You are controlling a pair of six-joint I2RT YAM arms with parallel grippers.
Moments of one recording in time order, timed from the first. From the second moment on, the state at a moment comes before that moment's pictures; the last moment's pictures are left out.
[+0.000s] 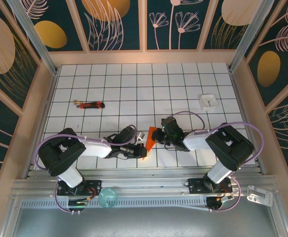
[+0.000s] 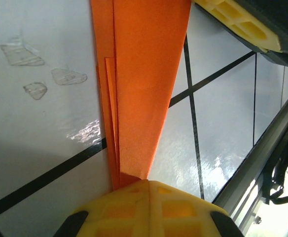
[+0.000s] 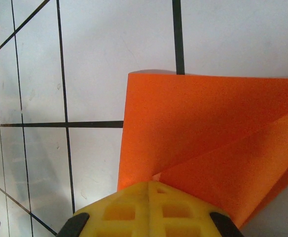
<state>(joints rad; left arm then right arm) -0.89 1.63 0.53 0.23 0.46 -0.90 0.74 1.61 0.52 0.31 -0.18 0.96</state>
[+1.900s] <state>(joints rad) -0.89 1.62 0.47 0.33 0.44 -0.97 0.95 1.44 0.37 0.30 -0.21 1.02</state>
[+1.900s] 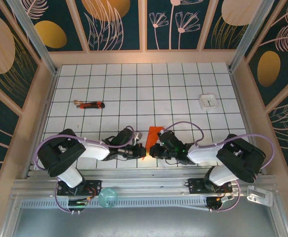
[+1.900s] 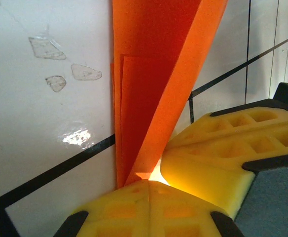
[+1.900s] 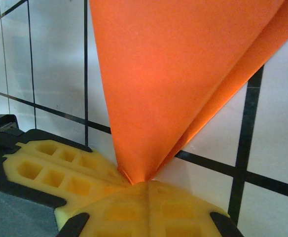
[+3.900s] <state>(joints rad) -0.90 1.62 0.50 0.27 0.42 -0.97 0.90 1.49 0.41 0.33 -0.26 1.02</state>
